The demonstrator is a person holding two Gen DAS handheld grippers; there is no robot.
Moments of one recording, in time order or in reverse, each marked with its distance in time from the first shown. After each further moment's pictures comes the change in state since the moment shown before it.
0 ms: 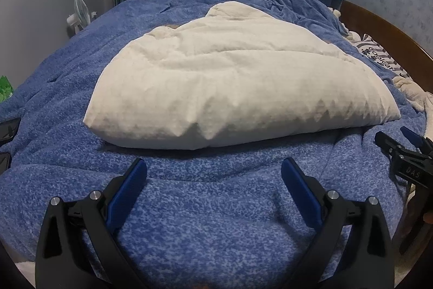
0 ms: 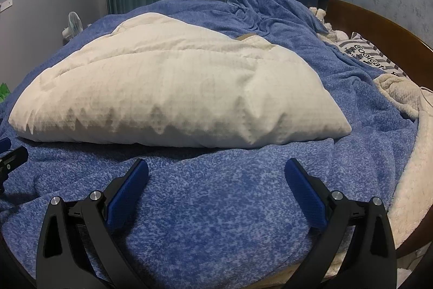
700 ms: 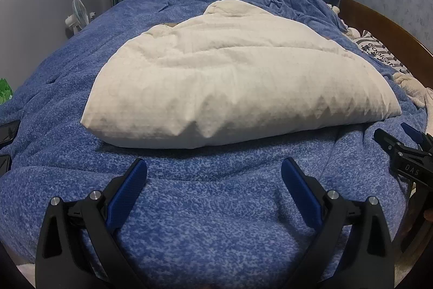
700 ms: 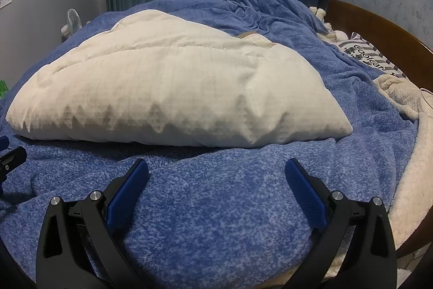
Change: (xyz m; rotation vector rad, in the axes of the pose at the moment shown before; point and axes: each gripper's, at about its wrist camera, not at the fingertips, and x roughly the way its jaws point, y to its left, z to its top) left arm 0.003 -0.001 -0.001 0.012 0.010 0.006; right arm 0.000 -0.013 -0.005 -0.009 0.007 0.000
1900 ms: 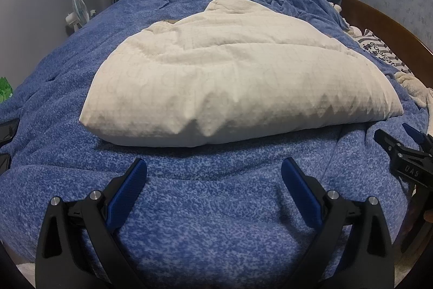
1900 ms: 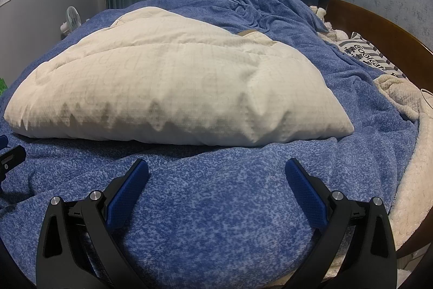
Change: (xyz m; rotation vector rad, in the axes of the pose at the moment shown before) left arm 0.007 0.002 0.003 -0.001 0.017 0.007; right arm 0.004 -0.001 0.000 -0.012 0.008 -0.004
